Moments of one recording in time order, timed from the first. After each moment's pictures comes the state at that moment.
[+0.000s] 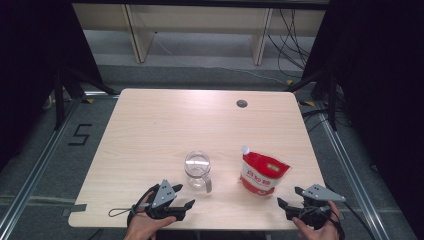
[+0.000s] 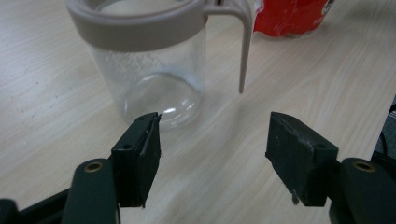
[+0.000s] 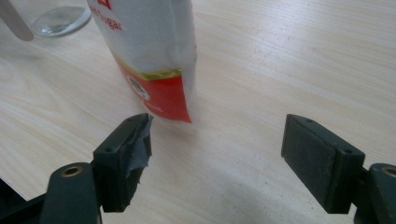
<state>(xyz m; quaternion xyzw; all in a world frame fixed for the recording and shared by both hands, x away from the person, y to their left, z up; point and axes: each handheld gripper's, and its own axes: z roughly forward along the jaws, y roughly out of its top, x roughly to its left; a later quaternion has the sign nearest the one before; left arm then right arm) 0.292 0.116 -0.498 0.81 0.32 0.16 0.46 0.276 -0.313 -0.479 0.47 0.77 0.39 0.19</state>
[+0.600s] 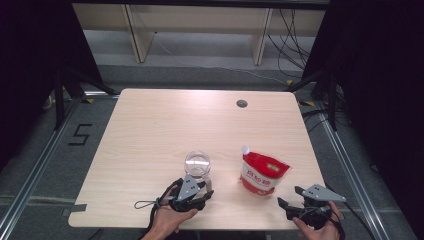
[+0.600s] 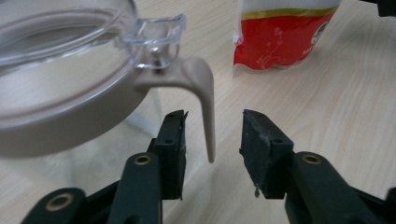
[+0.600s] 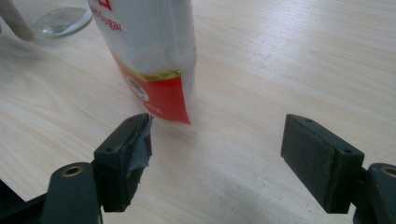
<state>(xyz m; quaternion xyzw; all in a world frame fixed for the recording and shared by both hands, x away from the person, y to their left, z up) 0.313 0.057 -0.501 0.81 0.30 0.17 0.48 0.275 -0.313 -0.479 0.47 0.77 0.39 0.20</state>
